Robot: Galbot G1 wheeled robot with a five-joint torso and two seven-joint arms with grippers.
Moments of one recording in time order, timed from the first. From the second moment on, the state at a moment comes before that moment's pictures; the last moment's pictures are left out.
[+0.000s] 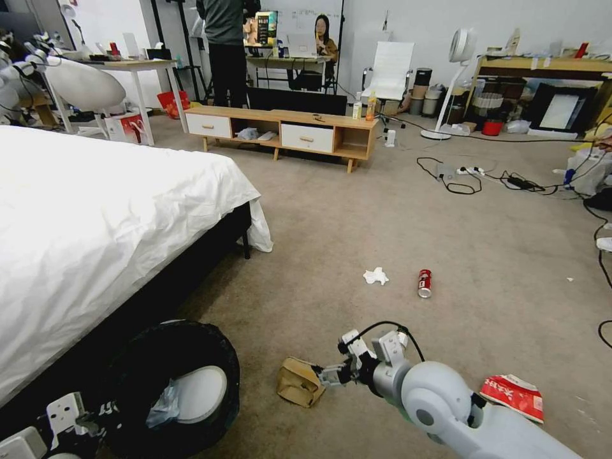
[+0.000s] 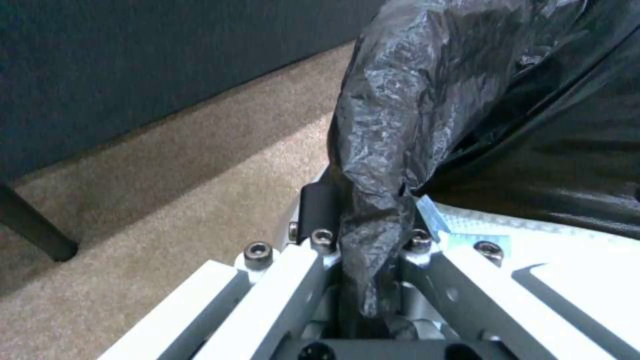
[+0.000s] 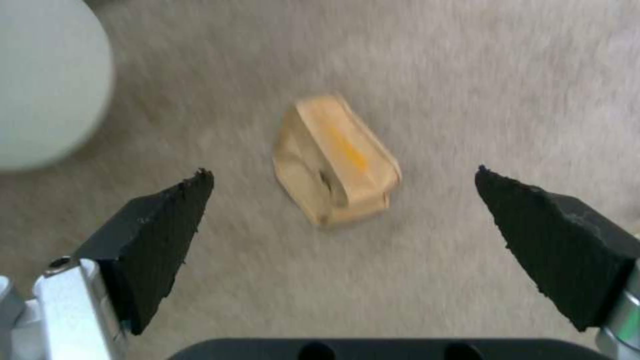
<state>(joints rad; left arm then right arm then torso) 1.65 -1.56 -1.00 -2.32 -0.60 0.74 -0.17 -0.84 0.86 -0.24 1.95 0.91 -0.74 0.30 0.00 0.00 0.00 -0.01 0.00</state>
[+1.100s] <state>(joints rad) 1.66 -1.59 -1.02 -2.32 -0.59 0.74 -0.17 -0.65 1.08 -0.47 1.46 0.76 -0.65 0.21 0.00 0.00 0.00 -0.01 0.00</state>
